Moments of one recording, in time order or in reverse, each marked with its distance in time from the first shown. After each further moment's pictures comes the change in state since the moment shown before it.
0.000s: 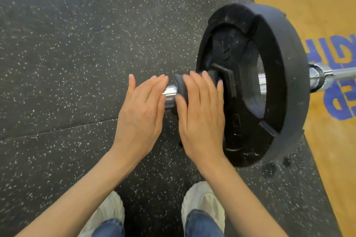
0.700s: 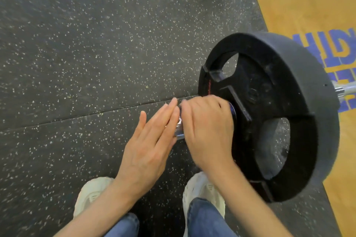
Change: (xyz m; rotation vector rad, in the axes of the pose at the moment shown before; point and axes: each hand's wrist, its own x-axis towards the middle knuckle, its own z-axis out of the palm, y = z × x) left_hand -0.074 0.014 0.004 -0.019 -0.035 0.188; right_hand -0.031 -0.004 -0.015 -0.008 -0.141 0.015
